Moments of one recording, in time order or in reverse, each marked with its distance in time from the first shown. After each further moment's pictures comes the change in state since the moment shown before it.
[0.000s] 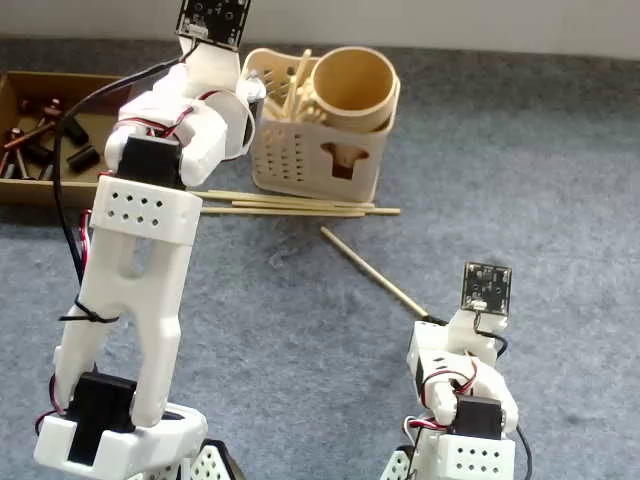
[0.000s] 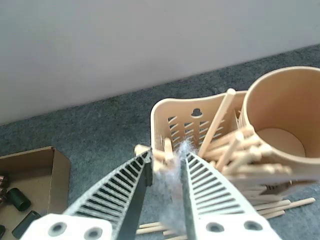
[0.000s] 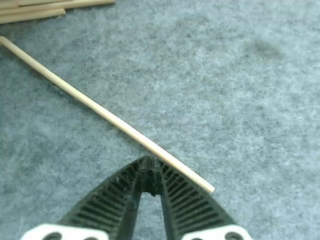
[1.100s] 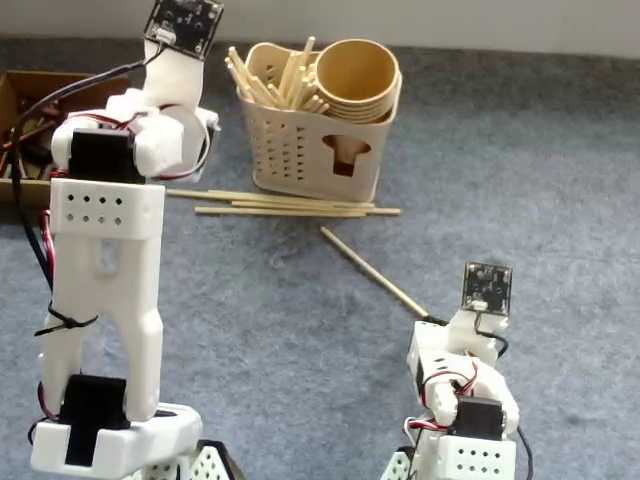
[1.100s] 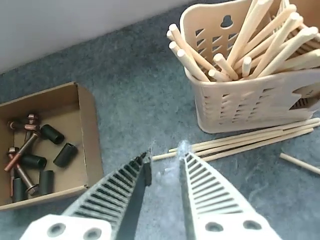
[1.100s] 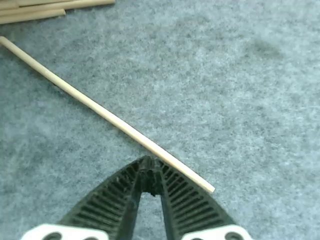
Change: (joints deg) left arm -6.9 0.1 -6.4 23.0 -9.5; right arm 0.0 0.0 0.0 0.0 0.0
